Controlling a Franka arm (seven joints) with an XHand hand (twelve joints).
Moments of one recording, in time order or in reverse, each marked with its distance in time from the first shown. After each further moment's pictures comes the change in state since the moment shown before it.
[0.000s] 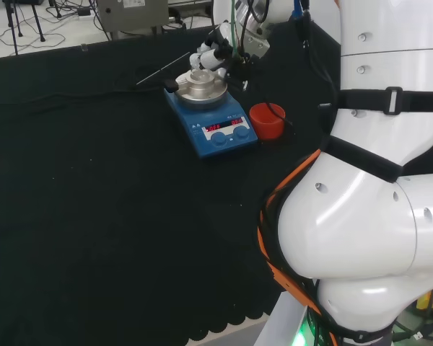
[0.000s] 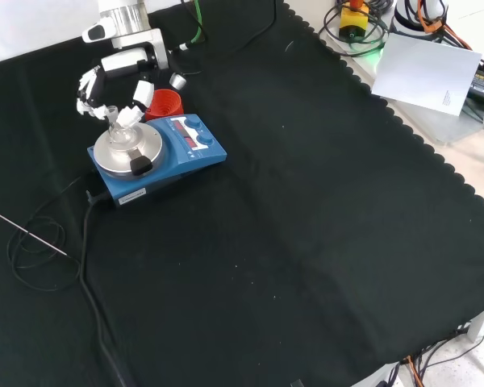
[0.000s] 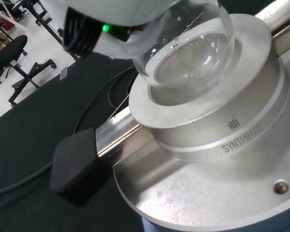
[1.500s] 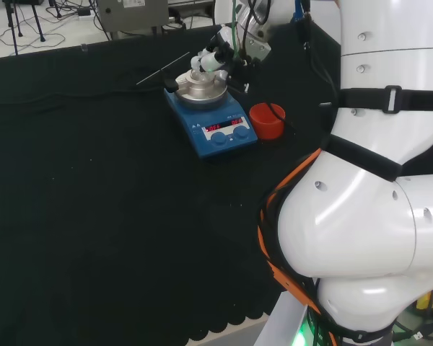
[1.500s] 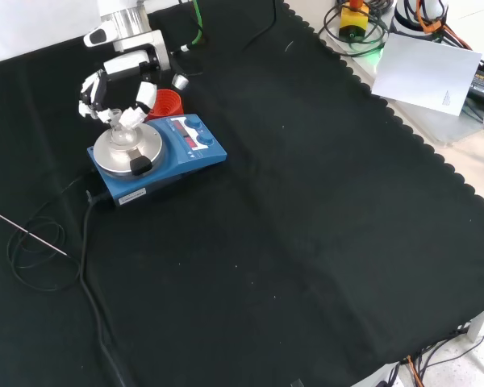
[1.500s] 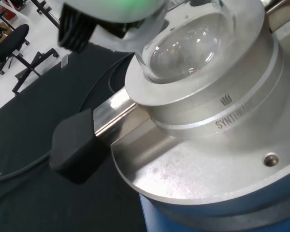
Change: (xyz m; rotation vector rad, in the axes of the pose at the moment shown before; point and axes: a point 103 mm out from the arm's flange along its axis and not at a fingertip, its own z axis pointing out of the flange) arm -0.005 -0.005 0.003 0.037 0.021 -0.007
